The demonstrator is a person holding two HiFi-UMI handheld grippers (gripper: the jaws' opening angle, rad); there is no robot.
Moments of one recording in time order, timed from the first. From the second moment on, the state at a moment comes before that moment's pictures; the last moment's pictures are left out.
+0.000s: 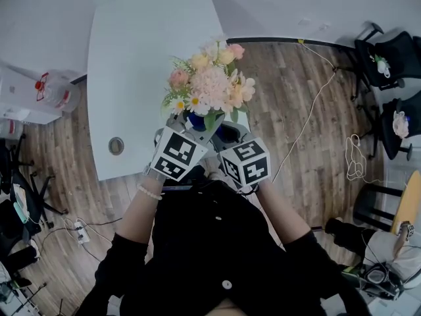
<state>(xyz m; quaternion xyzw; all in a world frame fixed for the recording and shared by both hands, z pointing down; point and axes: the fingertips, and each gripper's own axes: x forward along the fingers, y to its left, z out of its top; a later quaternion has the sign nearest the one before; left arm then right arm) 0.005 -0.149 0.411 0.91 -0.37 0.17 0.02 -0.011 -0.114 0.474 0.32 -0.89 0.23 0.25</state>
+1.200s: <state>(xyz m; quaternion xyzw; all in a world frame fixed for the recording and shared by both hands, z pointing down) 0.010 -0.150 0.412 0.91 -0.38 0.18 0.00 0.121 -0.112 0.496 0.47 -0.81 0.29 0.20</state>
